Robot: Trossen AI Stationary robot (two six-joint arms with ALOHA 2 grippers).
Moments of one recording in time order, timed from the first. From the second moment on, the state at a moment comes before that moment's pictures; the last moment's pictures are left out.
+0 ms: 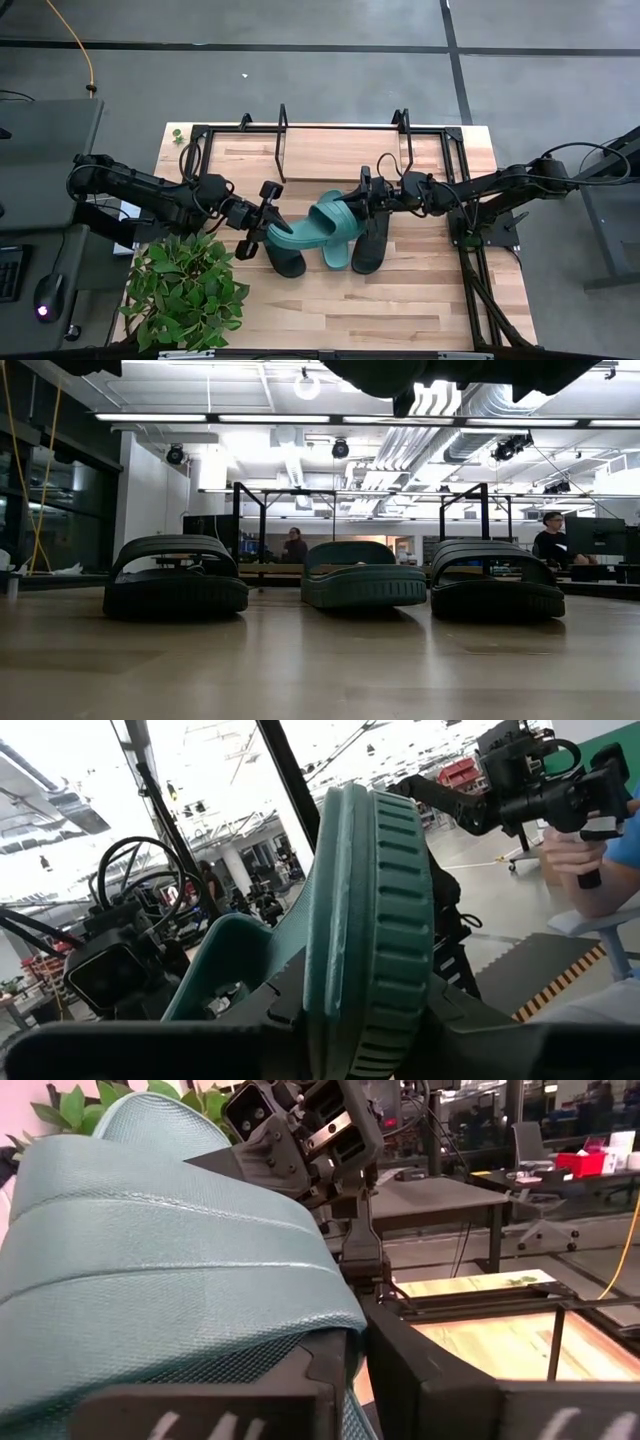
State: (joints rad) left arm -0.01 1.13 0.60 0.70 0.36 0.36; right arm 0.05 1.32 0.70 0.68 -0.03 0.11
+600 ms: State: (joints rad) left arm 0.00 1.12 0.60 0.65 0.27 0.40; right arm 0.05 1.24 0.70 0.49 0.22 -0.11
